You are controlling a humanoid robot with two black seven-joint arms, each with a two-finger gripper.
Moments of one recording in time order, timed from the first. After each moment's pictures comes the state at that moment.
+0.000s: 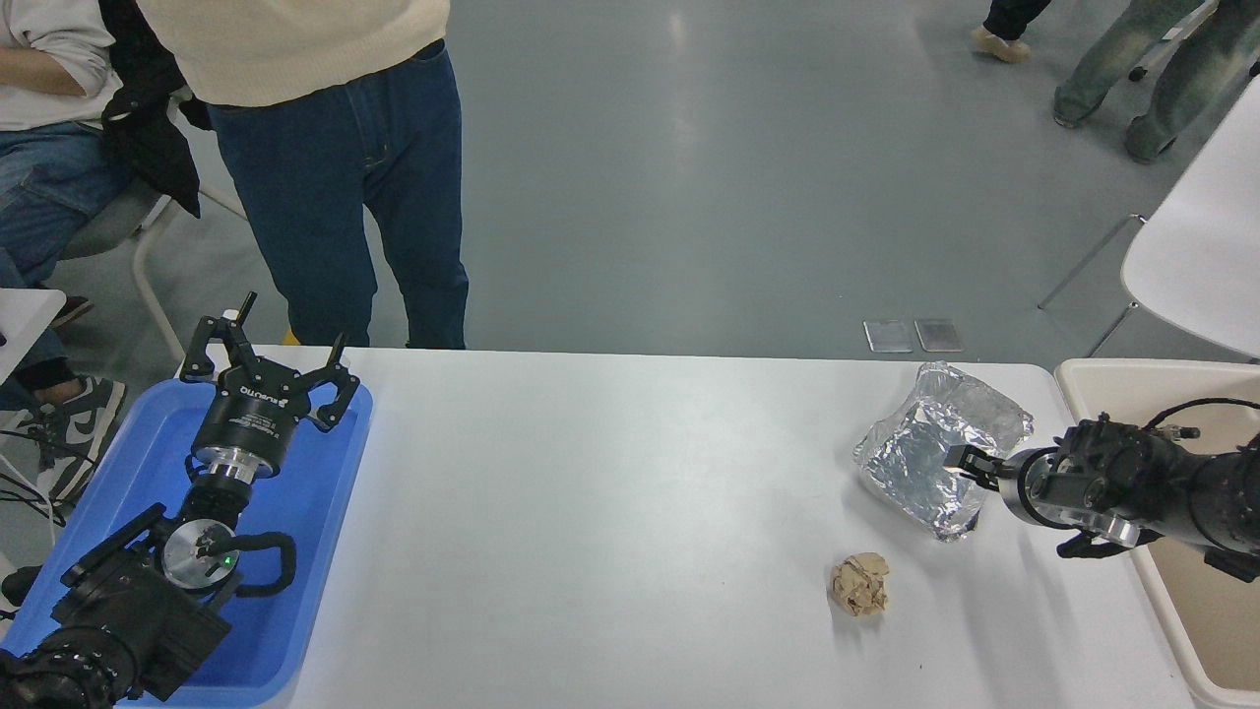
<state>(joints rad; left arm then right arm) -0.60 0.22 -0.89 -0.31 -0.14 -0.78 -0.37 1.10 -0.29 -1.07 0.70 0.02 -0.03 -0.04</state>
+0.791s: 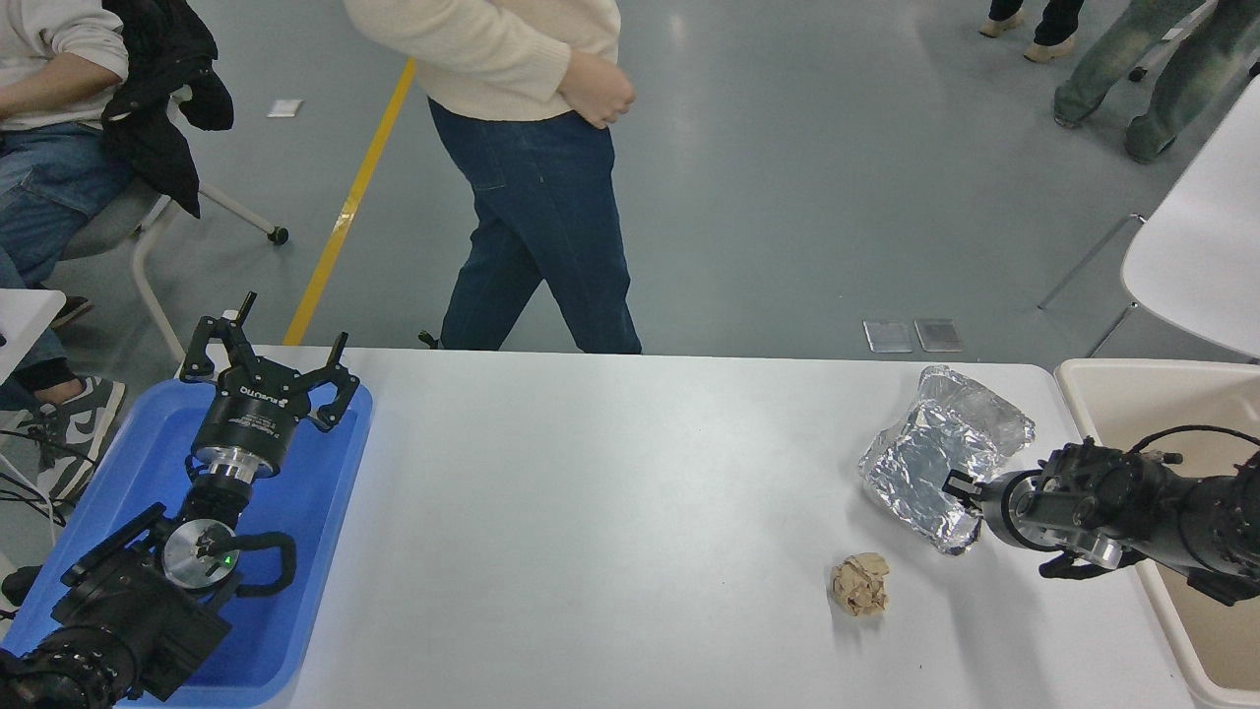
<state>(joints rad) -0.60 0.22 -0.89 -0.31 -0.14 -0.78 -0.37 1.09 -0.32 -0.97 0.74 0.00 0.00 -0.06</state>
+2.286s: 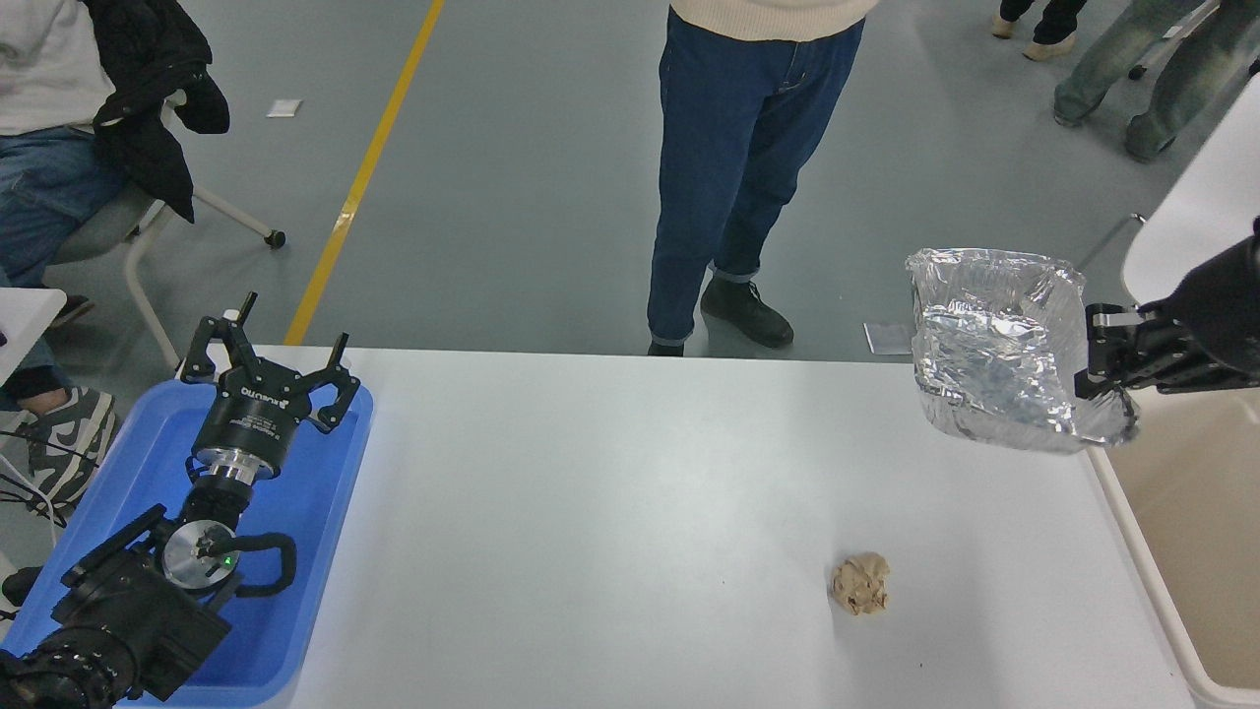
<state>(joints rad) -0.60 0.22 -0.89 -0.31 -0.14 -0.78 -0.37 2.31 -0.81 -1.26 1.46 -0.34 0.70 -0.11</state>
